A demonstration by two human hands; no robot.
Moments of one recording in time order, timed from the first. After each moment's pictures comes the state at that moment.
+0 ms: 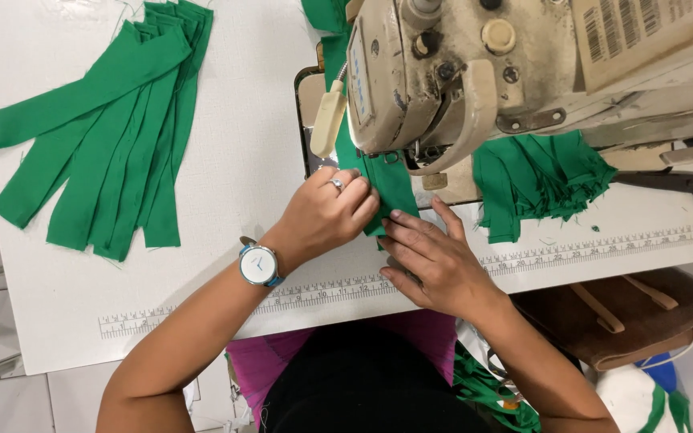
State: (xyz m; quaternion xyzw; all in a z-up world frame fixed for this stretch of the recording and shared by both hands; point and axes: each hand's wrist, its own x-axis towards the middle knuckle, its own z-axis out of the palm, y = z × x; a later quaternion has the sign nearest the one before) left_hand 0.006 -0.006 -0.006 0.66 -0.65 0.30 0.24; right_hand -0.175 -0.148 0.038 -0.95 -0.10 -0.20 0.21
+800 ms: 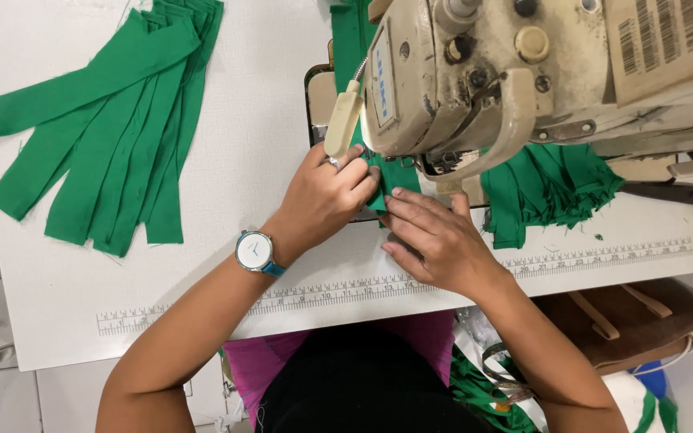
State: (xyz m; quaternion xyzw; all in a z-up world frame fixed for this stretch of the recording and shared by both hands) left_hand 0.027 -0.010 -0.011 0.70 -0.61 0.29 0.23; right_hand -0.147 -0.168 0.025 -0.97 -0.12 -0.16 0.17
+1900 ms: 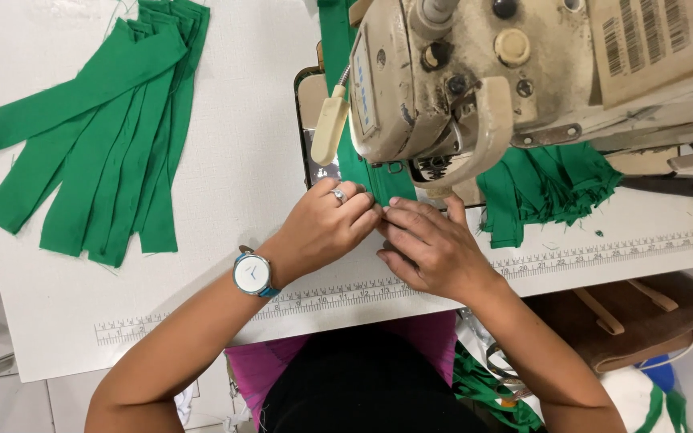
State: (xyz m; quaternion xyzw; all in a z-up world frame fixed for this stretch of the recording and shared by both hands) left_hand 0.004 -0.001 -0.001 0.64 -0.66 0.23 0.30; right_hand -0.147 -0.162 0.033 -0.95 -0.12 -0.22 0.17
